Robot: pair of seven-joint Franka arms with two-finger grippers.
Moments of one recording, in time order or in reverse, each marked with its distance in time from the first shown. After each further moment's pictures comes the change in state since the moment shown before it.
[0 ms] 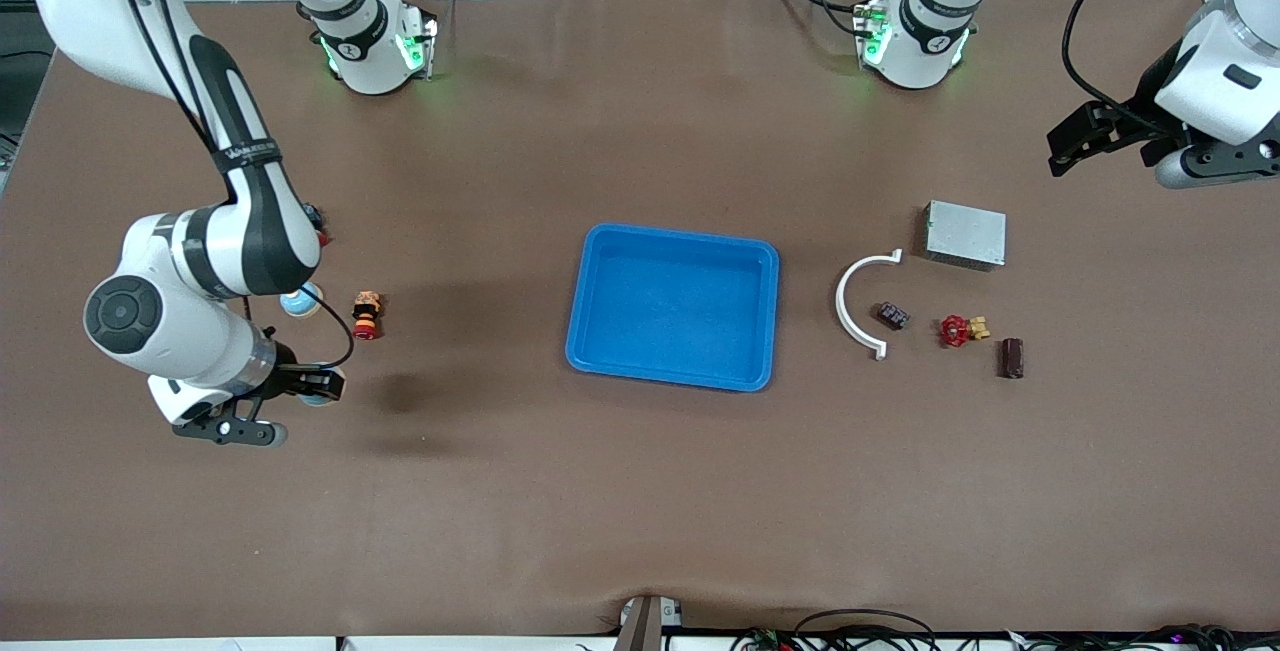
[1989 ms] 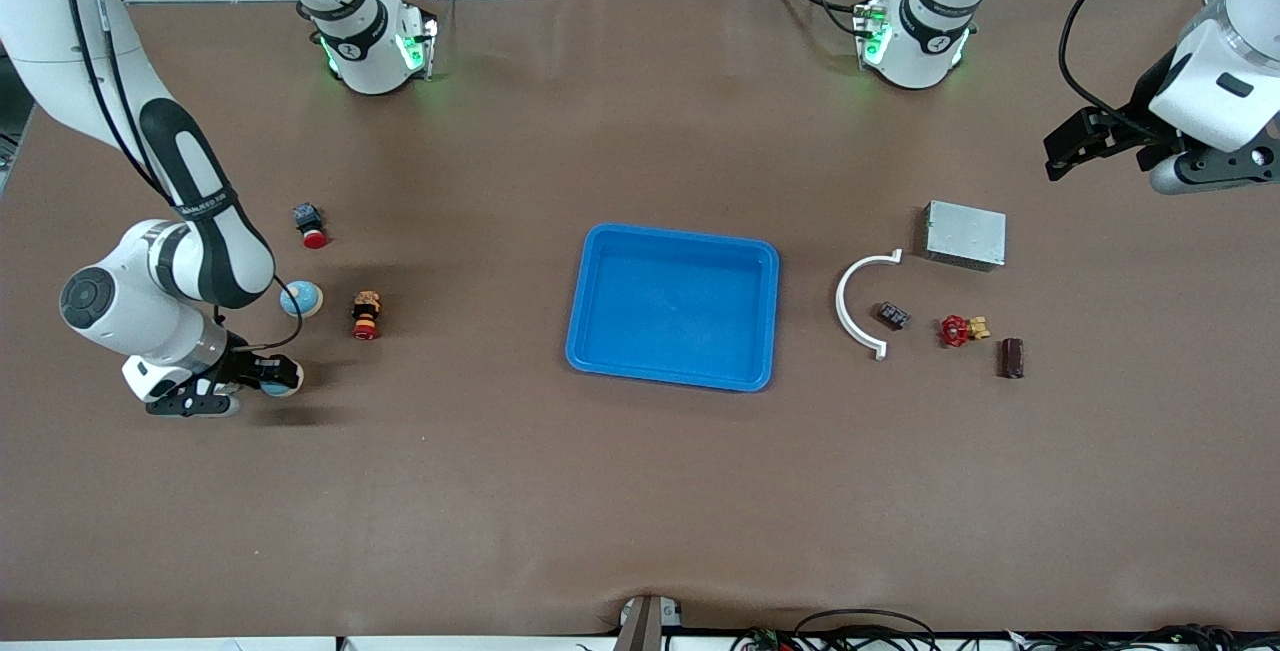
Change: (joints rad) left arm 0.001 0.000 0.000 -0.016 0.000 0.017 0.000; right arm -0.212 0.091 0.002 -0.227 0.119 0.359 -0.377
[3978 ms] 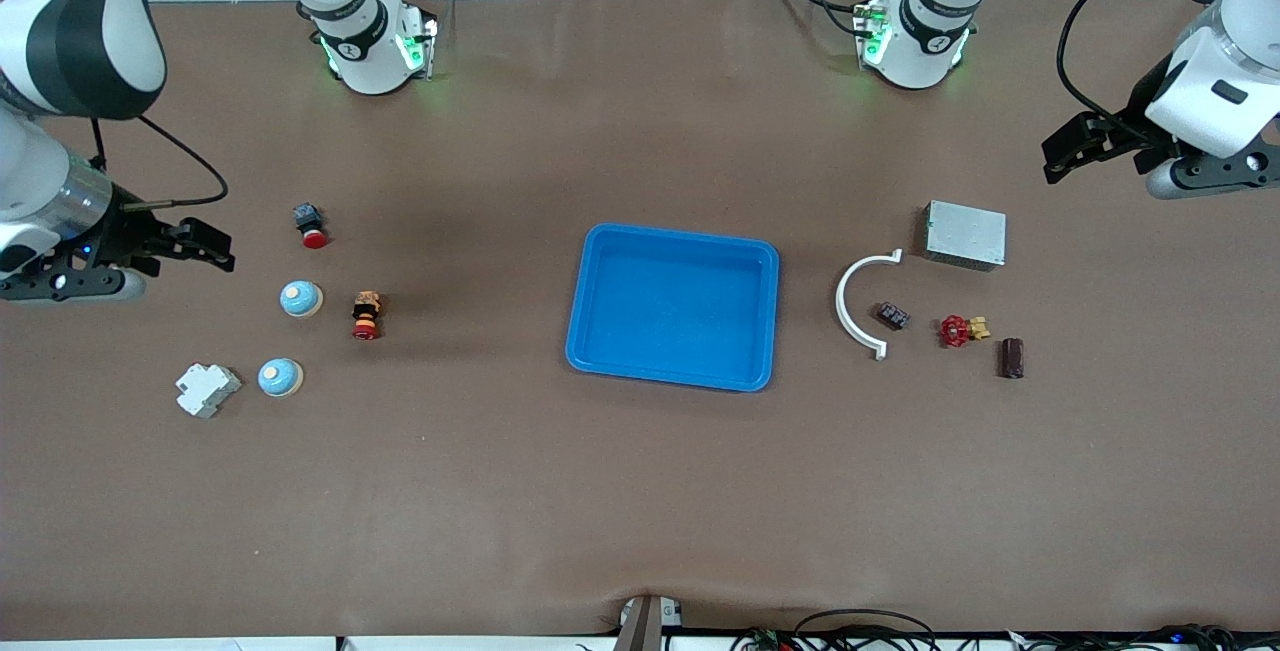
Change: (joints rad) left arm 0.002 0.000 0.001 -0.015 0.000 0.008 0.001; right arm 0.115 -0.598 0.025 0.061 -0.058 -0.751 0.174
